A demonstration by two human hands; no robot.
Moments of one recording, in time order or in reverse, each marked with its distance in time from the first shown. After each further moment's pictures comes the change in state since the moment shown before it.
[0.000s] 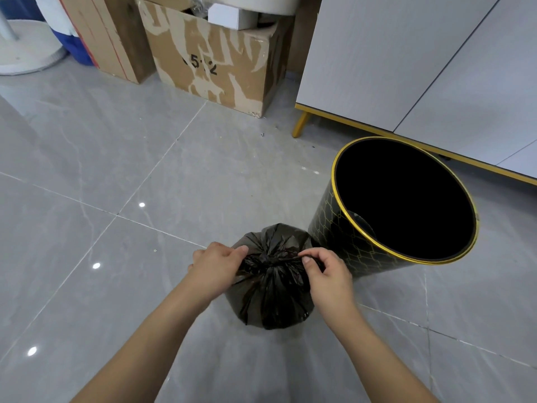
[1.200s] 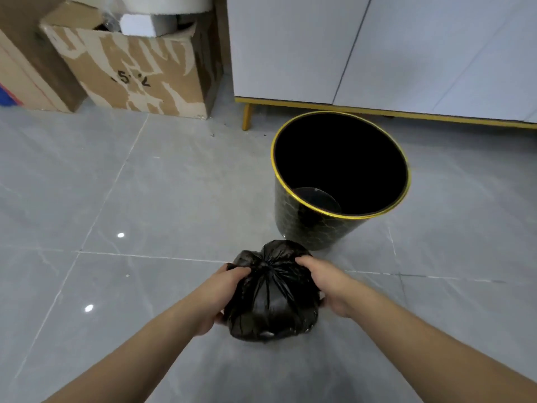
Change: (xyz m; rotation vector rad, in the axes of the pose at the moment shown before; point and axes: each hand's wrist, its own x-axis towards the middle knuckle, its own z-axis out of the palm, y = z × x) left_hand -0.022 0.006 0.044 -0.199 -0.466 -0.169; right_hand -0.014 0.030 -0.047 0.444 -0.354 0.758
